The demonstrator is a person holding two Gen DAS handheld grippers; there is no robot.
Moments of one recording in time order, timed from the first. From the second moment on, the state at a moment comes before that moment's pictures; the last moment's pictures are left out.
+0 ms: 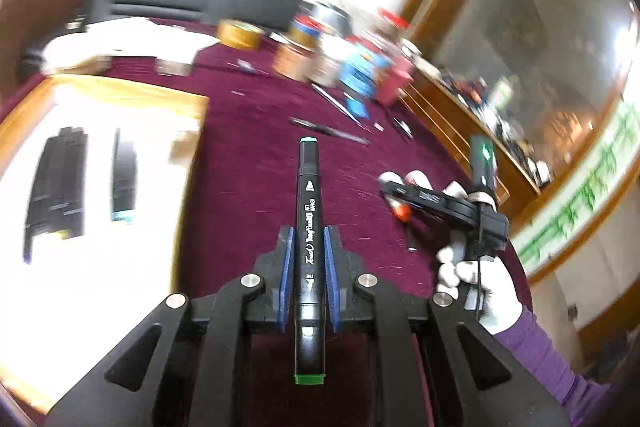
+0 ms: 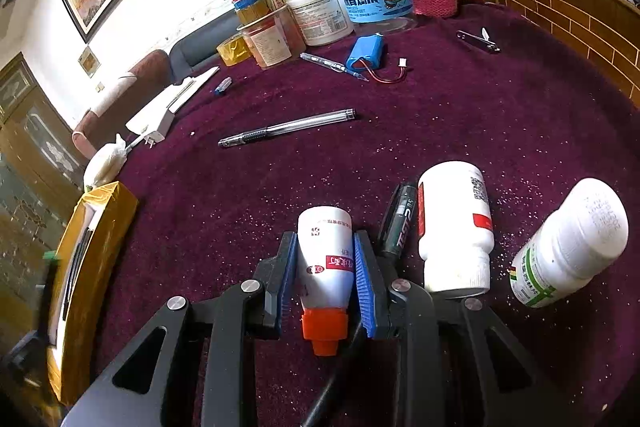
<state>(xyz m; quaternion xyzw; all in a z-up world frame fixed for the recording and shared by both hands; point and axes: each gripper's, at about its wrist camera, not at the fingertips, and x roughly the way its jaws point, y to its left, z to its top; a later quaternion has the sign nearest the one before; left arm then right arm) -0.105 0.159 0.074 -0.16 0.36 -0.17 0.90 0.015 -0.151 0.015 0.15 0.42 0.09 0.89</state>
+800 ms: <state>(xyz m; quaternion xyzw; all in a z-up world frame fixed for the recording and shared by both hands) -0.062 0.346 0.028 -0.18 0.42 0.07 0.89 -0.039 -0.009 0.089 0.14 0.43 0.27 0.85</state>
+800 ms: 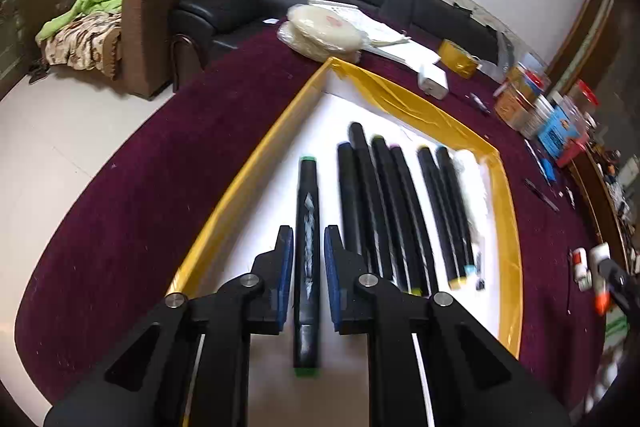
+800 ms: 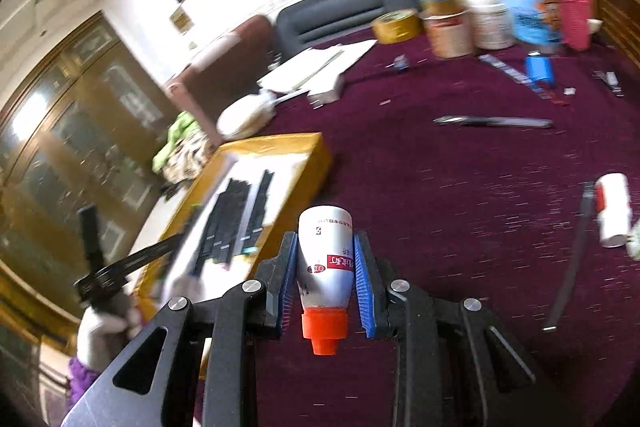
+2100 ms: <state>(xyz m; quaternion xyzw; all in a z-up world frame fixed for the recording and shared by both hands) -0.161 0.280 0.074 -0.15 0.32 0.01 0.94 -0.062 0.062 0.065 0.08 0.43 0.31 0.84</state>
